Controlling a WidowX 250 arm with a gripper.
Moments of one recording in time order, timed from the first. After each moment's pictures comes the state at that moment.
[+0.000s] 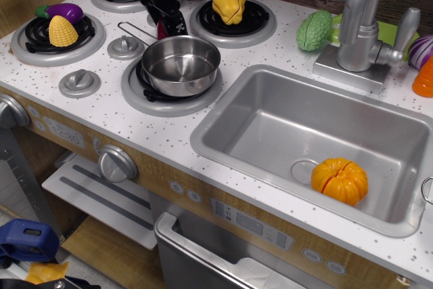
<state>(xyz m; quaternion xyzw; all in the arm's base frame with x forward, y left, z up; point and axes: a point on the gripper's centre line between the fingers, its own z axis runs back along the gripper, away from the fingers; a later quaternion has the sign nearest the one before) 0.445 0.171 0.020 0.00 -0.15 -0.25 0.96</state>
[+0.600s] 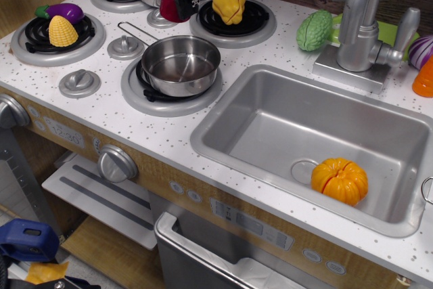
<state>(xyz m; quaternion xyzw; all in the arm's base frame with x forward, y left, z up) 0.420 0.141 0.082 0.09 -0.14 -0.22 0.96</state>
